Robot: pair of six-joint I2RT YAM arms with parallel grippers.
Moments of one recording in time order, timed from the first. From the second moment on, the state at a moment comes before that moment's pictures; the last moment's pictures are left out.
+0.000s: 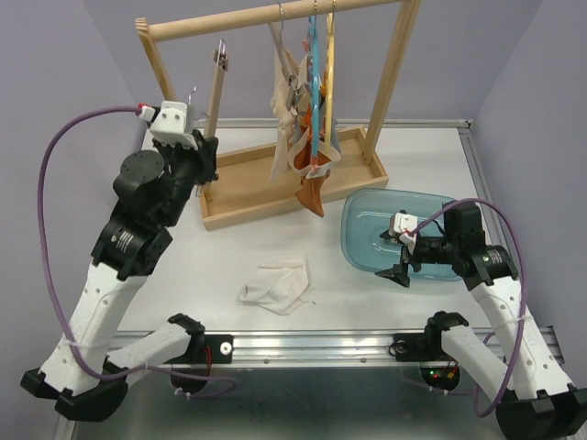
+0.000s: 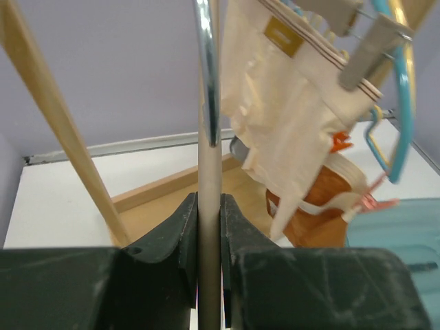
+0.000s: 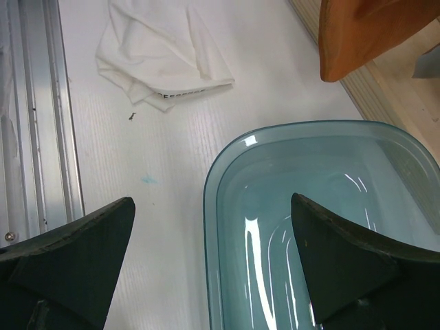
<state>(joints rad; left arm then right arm) -0.57 0.93 1.37 -0.44 -0.29 -0.08 0.18 0.76 0.80 -0.82 -0.94 -0.84</state>
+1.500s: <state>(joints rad) -0.16 1.45 1.89 -0.46 0.08 -0.30 0.18 0.71 0.80 -0.82 -0.97 -0.84</state>
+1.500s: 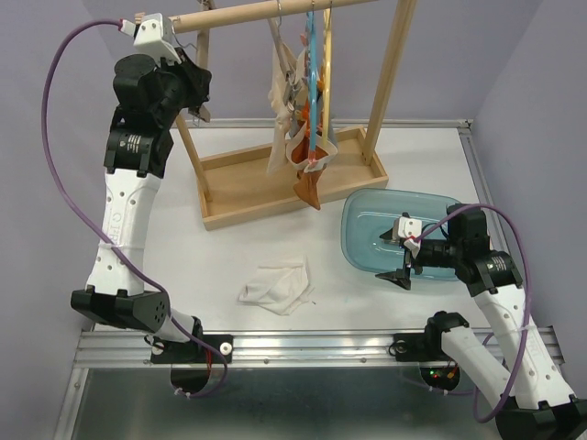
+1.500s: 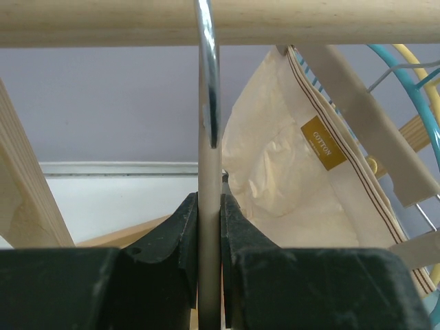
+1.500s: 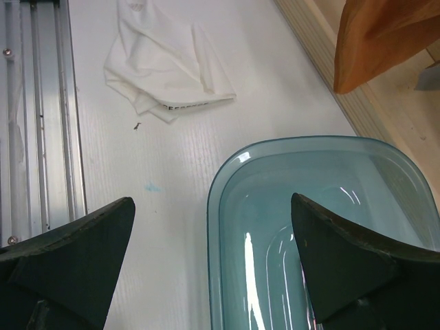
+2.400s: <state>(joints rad) -0.12 1.48 1.90 -0.45 0.10 -0.33 0.18 0.71 0.80 -0.82 -0.98 -0.84</state>
